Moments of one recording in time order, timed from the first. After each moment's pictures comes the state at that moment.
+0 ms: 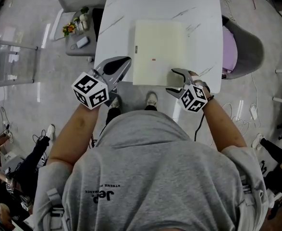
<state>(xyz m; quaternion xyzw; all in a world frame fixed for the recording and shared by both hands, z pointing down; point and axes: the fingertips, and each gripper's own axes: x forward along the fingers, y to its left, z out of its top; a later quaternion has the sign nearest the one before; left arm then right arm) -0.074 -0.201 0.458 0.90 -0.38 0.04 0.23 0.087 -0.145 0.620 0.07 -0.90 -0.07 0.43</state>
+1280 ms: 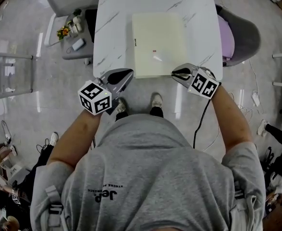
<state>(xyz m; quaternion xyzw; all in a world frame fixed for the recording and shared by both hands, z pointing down) -0.070 -0.136 0.517 0.91 -0.31 0.08 0.28 0.090 -0.130 0.603 0.04 -0.91 0.03 0.41</state>
